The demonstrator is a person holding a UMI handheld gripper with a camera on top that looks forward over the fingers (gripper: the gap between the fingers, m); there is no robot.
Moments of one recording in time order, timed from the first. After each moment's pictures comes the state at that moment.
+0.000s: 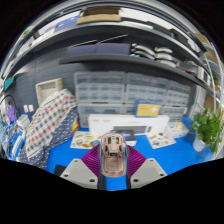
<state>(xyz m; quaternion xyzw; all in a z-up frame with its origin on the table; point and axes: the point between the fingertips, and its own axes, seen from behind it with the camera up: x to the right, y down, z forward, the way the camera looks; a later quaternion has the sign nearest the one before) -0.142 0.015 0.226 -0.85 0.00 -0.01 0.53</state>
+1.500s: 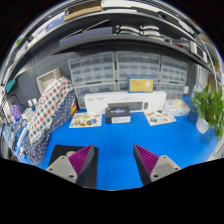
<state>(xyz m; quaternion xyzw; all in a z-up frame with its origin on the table) -0.089 -0.054 0.160 -0.89 0.01 0.05 0.46</state>
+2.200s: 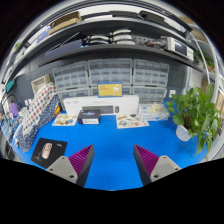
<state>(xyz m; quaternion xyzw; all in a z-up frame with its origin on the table) 0.099 -0.092 0.182 -0.88 0.00 0.03 0.48</state>
